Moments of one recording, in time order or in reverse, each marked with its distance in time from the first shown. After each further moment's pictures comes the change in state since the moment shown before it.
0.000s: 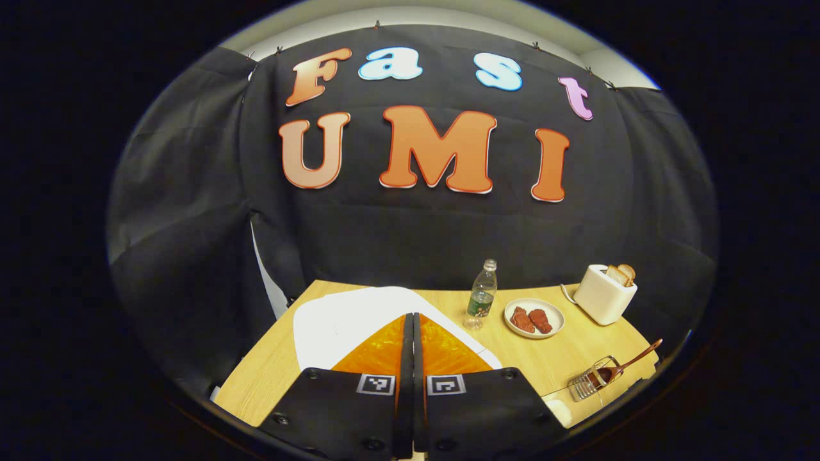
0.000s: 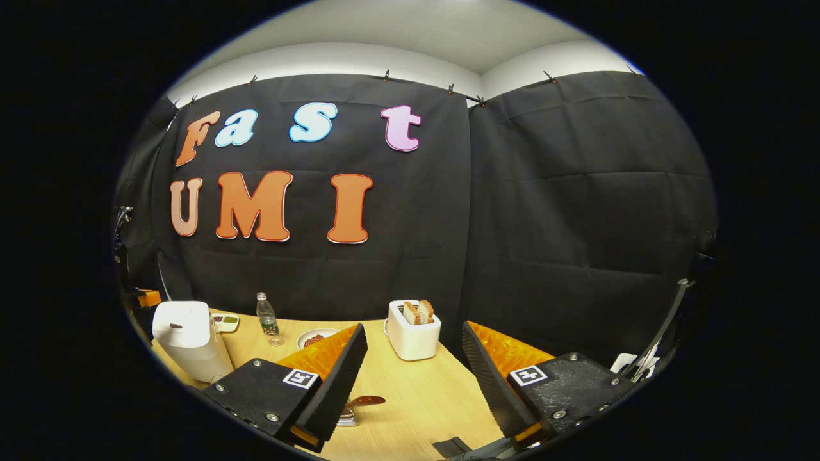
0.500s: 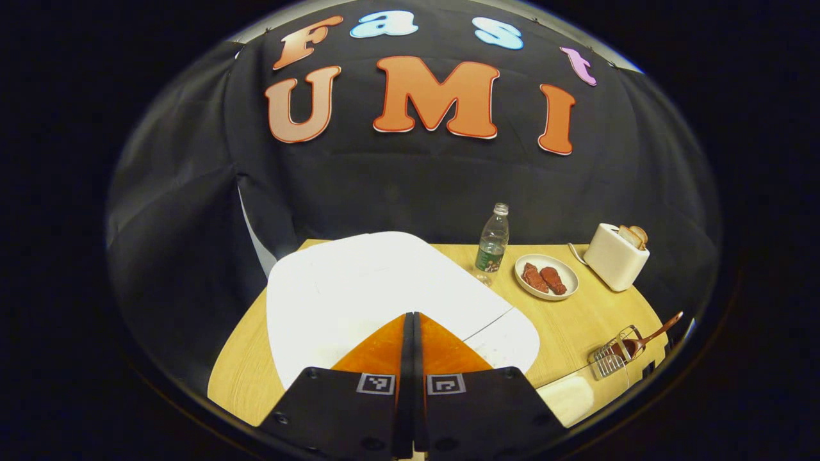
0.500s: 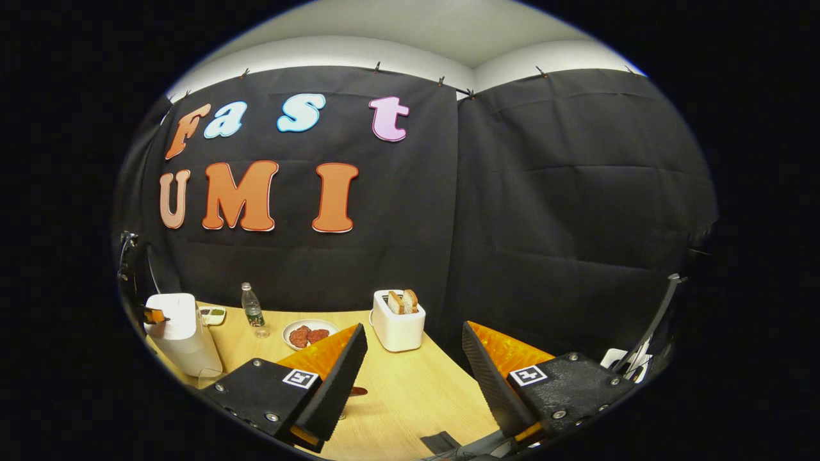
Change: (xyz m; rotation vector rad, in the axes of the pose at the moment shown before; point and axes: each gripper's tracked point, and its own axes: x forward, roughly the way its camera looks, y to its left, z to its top) left arm 0.026 0.002 -0.065 0.001 0.181 -0.019; right arm -0.003 -0.016 -0.017 -0.005 0.044 -0.048
